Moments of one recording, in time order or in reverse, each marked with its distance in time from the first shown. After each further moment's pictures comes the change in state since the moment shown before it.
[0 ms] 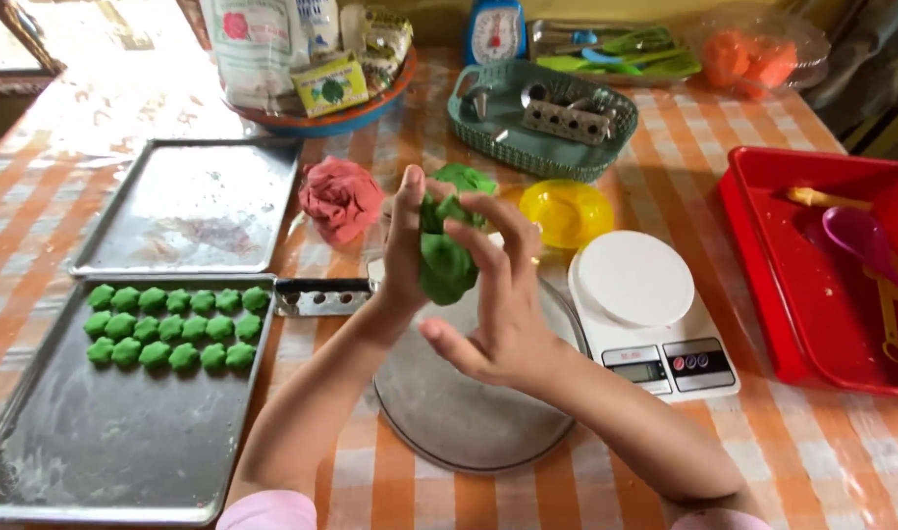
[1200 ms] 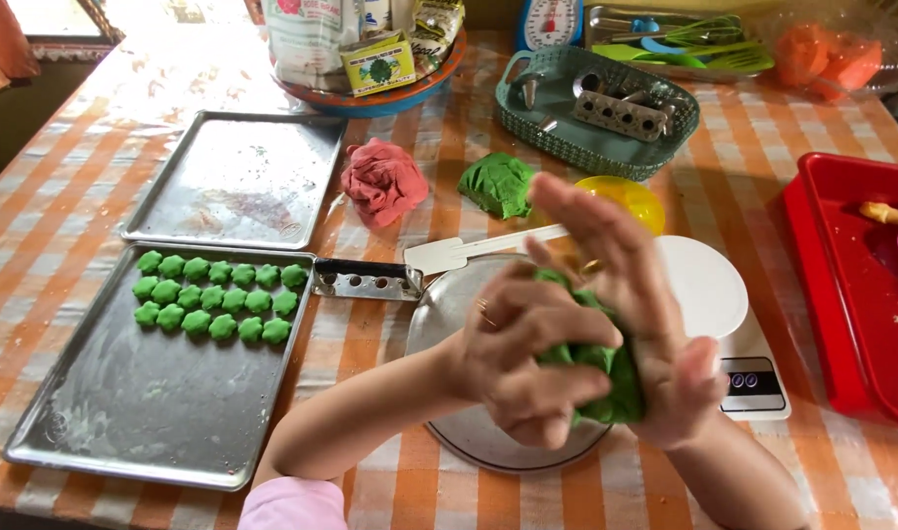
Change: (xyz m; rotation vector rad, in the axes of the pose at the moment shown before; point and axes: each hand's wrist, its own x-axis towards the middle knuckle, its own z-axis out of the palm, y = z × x) left_hand -0.061 0.009 0.055 0.985 -0.510 1.232; right_hand 0.016 -0.034 -0.059 0.944 -0.119 0.328
